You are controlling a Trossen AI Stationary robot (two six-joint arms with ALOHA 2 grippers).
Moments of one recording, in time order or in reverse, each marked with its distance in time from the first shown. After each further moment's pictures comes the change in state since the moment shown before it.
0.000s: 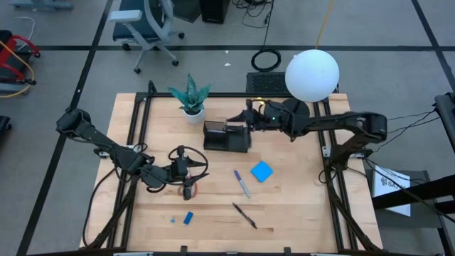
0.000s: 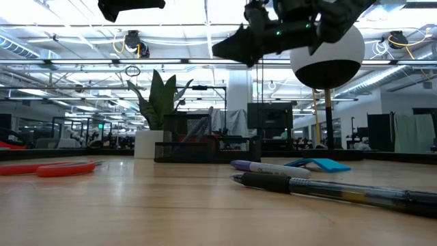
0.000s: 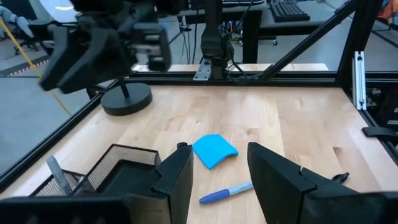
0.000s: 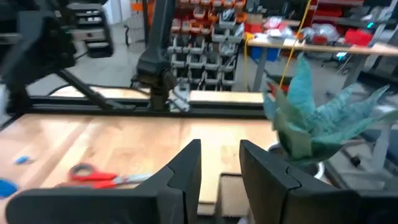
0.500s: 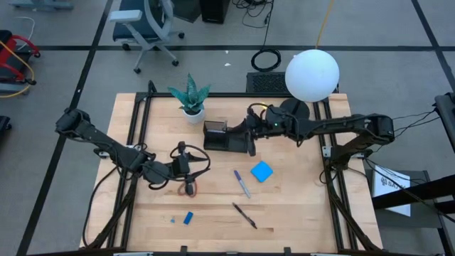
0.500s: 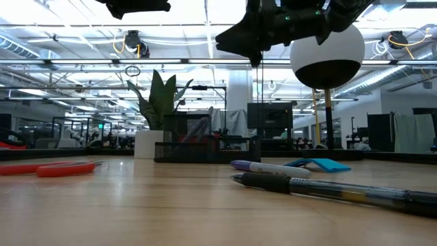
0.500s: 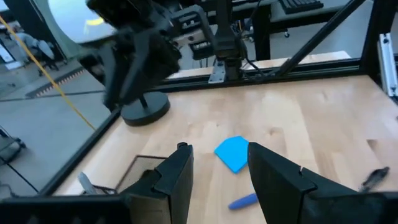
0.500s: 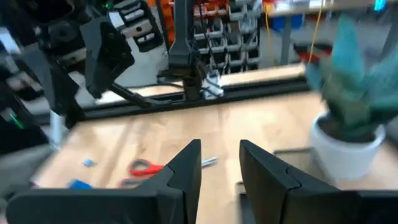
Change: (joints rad) left arm 0.051 -0.011 0.000 0.017 0.000 0.151; right arm 0.075 -0.061 -0.001 -0.120 -0.001 0.234
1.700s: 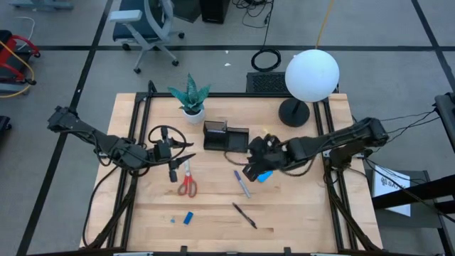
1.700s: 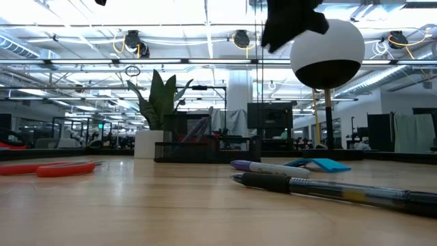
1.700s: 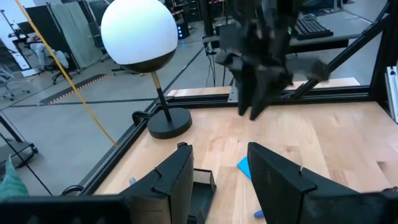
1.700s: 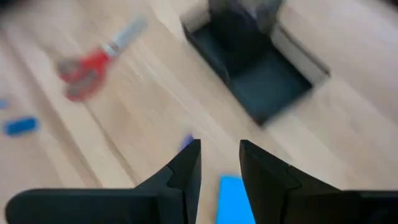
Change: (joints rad) left arm 0.023 -0.277 0.002 -0.195 -0.016 0.023; right arm 0.445 0.145 0.555 -1.326 0.633 0.754
